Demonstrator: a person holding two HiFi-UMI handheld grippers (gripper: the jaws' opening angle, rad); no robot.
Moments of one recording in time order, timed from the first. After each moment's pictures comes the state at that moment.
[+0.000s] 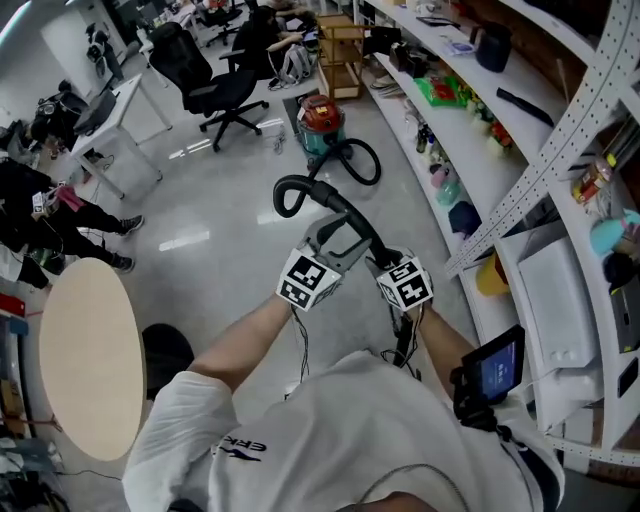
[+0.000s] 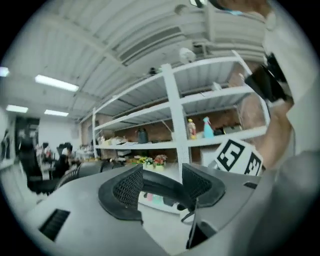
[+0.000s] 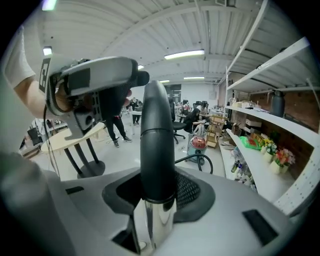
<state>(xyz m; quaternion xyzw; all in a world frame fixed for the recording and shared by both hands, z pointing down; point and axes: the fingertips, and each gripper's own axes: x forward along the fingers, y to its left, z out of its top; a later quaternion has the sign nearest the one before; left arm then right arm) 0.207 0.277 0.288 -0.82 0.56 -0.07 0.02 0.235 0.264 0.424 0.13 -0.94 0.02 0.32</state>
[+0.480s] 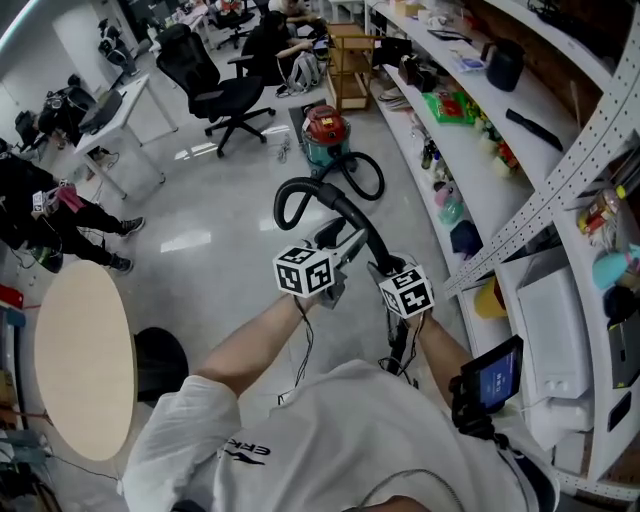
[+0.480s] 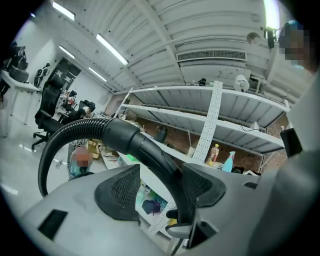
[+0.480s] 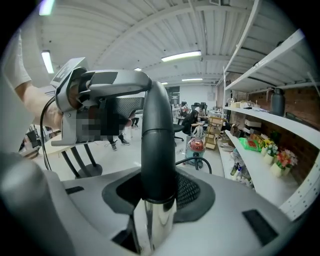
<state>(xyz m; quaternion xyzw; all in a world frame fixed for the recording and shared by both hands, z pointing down) 0.159 0.206 0.310 -0.76 0.60 0.12 -0.20 0.221 0.209 0.420 0.13 -0.94 0.03 0.30</state>
